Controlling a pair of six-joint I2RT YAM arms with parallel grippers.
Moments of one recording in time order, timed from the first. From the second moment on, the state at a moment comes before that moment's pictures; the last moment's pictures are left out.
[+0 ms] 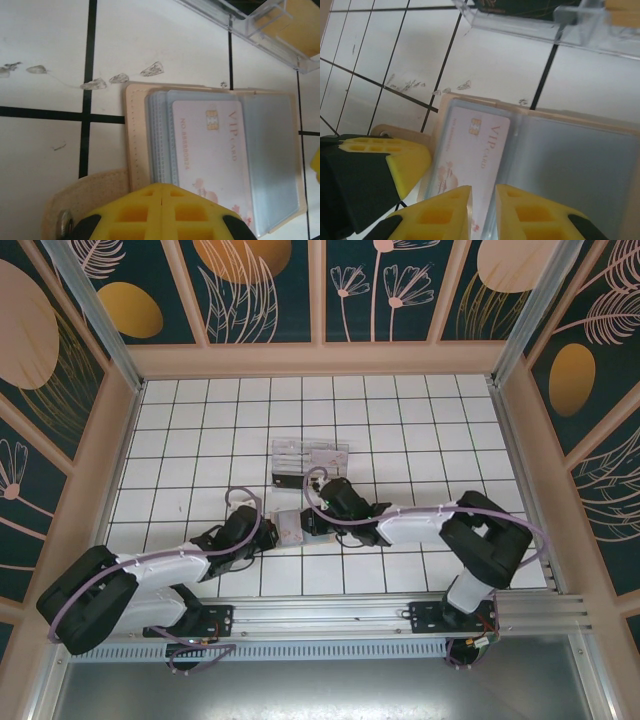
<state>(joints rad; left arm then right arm) -0.75 1.21 0.26 0.16 -0.04 -0.93 0.95 1.65 0.73 0.19 -0.16 0.73</state>
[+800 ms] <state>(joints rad) -0.75 1.22 0.23 0.21 -0.03 -0.93 0.95 1.75 0.77 0.18 -0.22 0.82</state>
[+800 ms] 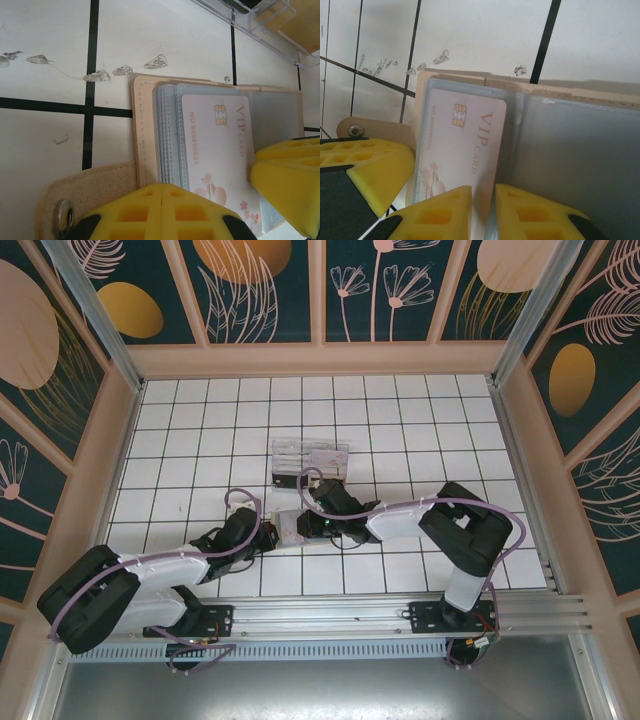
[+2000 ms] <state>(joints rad) -0.75 1.23 0.23 0.23 -0.03 -0.93 0.90 1.72 0.71 0.20 -0.27 0.86</state>
